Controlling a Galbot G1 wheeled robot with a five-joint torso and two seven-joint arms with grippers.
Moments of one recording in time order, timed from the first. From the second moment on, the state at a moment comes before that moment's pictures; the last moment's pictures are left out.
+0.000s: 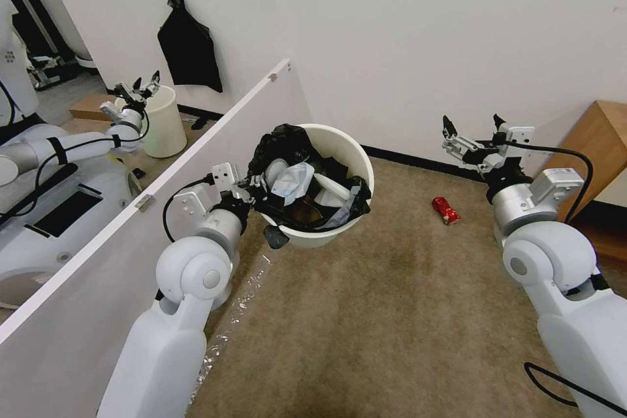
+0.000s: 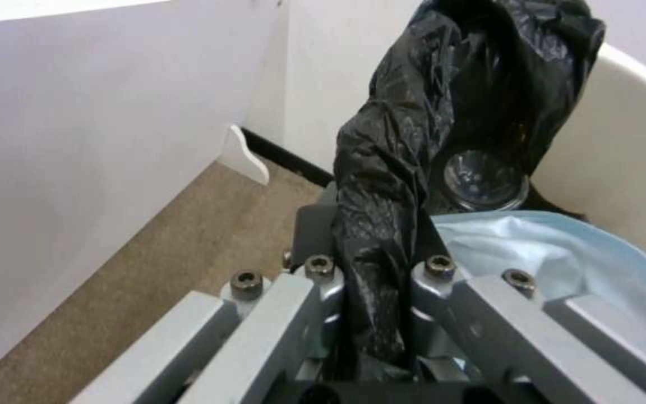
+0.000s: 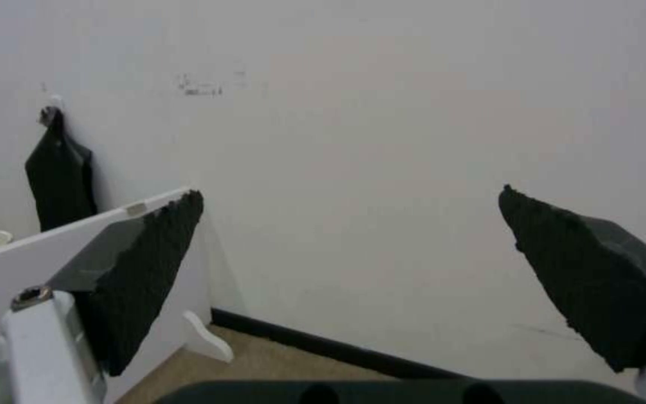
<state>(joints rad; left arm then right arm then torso) 0.96 -1.32 -0.31 -2.10 -0.81 0.56 -0.46 -0.99 0.93 0.48 2.07 0.67 -0.24 0.29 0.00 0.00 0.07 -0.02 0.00</state>
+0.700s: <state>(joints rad) 0.96 -1.32 -0.31 -2.10 -0.82 0.56 -0.46 -0.98 0.93 0.47 2.06 0.66 -0.22 0.29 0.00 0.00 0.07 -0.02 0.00</state>
